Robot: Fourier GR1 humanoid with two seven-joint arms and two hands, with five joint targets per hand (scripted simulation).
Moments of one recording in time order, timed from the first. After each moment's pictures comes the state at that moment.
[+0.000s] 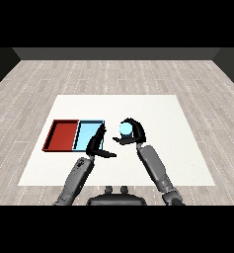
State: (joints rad) left arm -0.23 0.00 -0.30 -1.37 0.18 0.10 -0.16; right arm -0.46 0.00 0.23 -1.31 -0.08 -0.21 -0.18
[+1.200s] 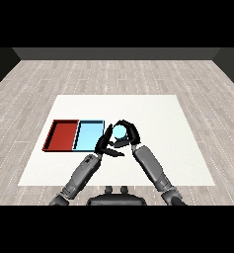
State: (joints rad) left arm -0.36 0.00 -0.44 -1.18 0.30 0.22 -0.24; right arm -0.48 0.00 0.34 -1.32 -0.11 -0.24 -0.20
